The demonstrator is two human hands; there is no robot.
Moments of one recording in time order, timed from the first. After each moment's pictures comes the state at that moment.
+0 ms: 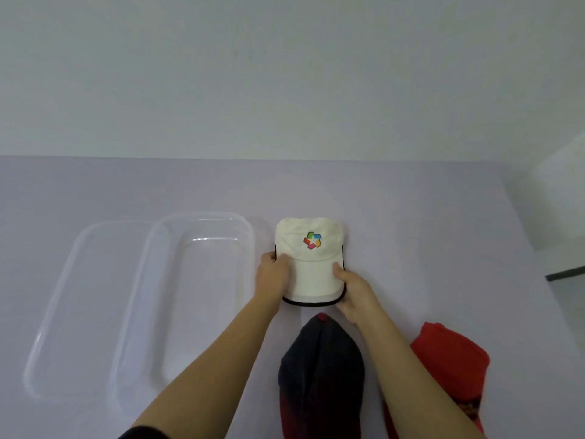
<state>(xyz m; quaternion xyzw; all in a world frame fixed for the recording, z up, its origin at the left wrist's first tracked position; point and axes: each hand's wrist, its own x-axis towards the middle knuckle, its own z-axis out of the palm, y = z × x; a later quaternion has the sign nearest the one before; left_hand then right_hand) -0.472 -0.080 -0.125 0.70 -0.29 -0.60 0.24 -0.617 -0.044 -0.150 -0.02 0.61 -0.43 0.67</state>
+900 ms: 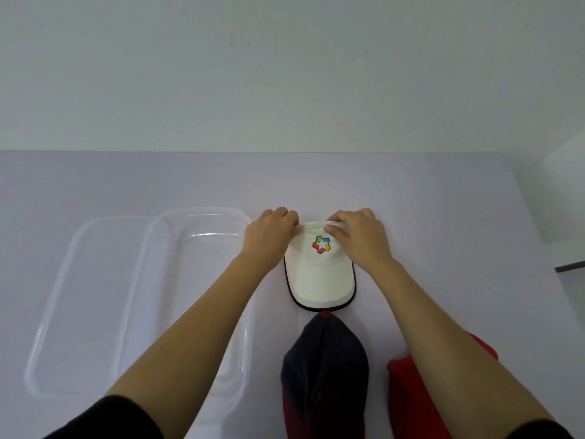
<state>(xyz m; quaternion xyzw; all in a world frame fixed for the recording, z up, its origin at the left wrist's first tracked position) -0.456 -0.133 -0.097 0.57 -0.81 -0.14 0.05 -0.637 -0.107 -0.095 -0.64 0.71 -0.15 0.24</state>
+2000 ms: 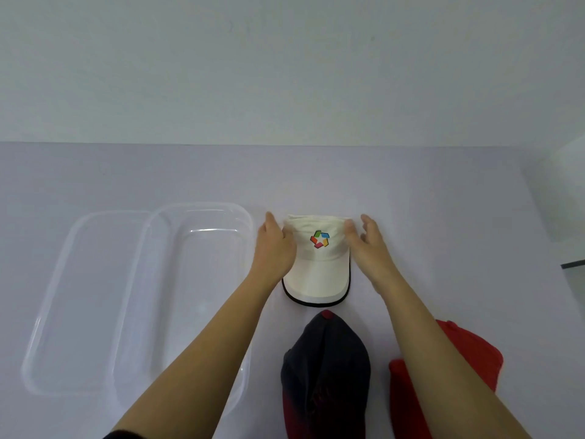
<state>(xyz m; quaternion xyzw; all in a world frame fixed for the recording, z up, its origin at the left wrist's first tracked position) -0.469 -0.105 -0.092 0.70 -0.51 -0.47 0.17 -0.635 -0.079 -0.104 -0.36 0.71 -0.32 0.50</state>
